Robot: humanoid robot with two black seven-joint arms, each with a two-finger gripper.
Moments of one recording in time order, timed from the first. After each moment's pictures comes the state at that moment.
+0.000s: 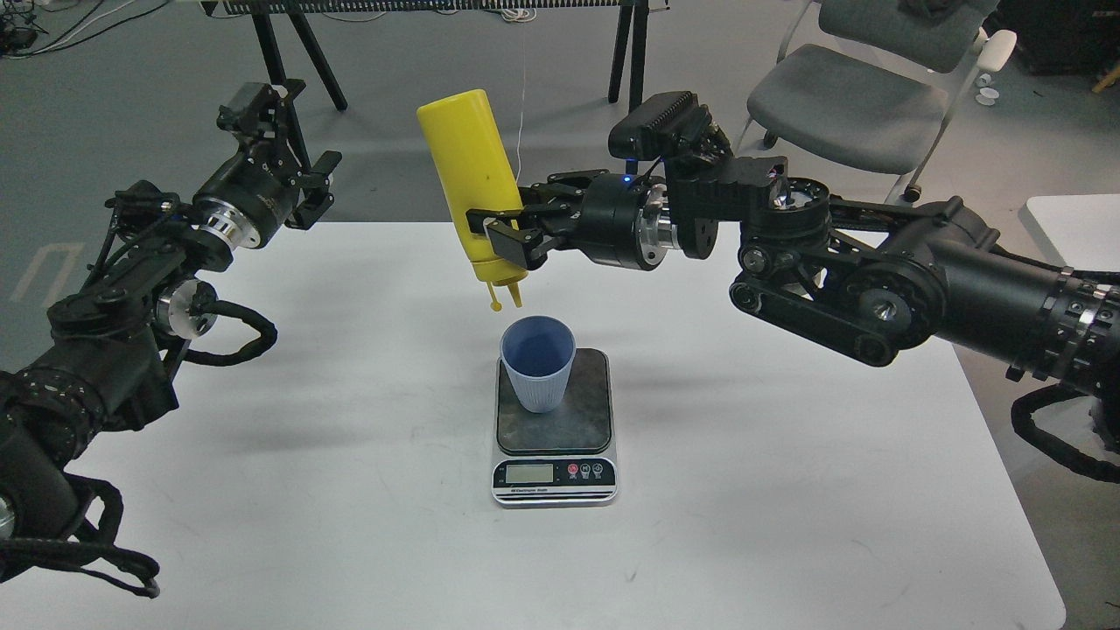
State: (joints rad) left arm -0.95 0.23 -0.45 -0.23 0.21 -0.49 -0.49; right arm 1.25 -0.22 0.15 1.08 -1.58 0.11 0.24
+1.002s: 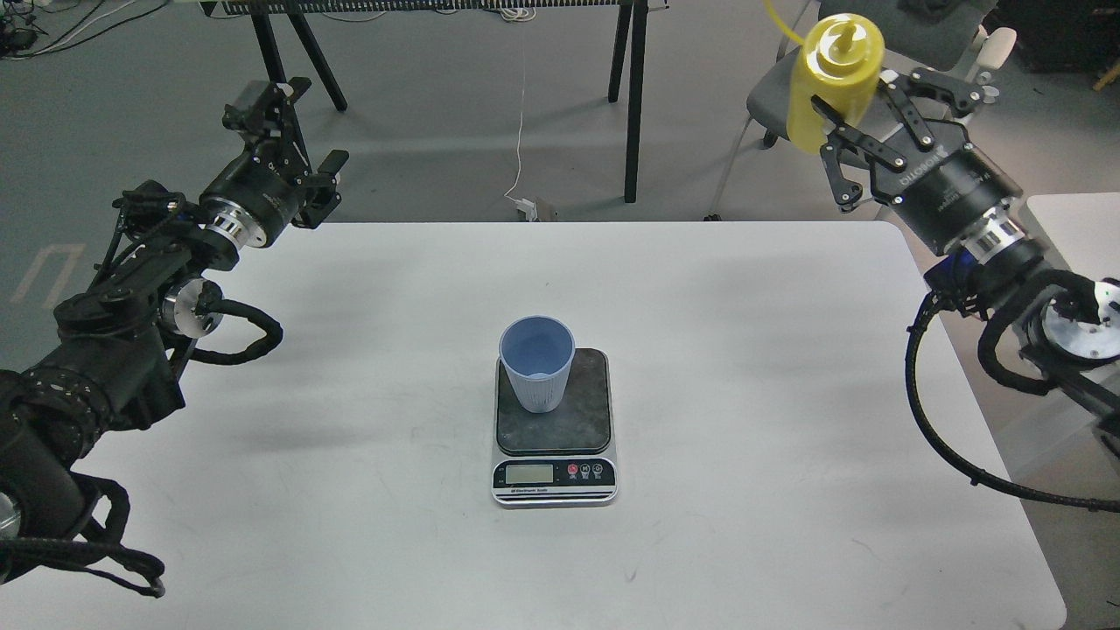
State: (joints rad) left arm -0.95 0.22 -0.46 -0.23 0.21 -0.49 -0.49; right arm 0.58 -0.75 0.61 1.32 0.75 0.49 0.26
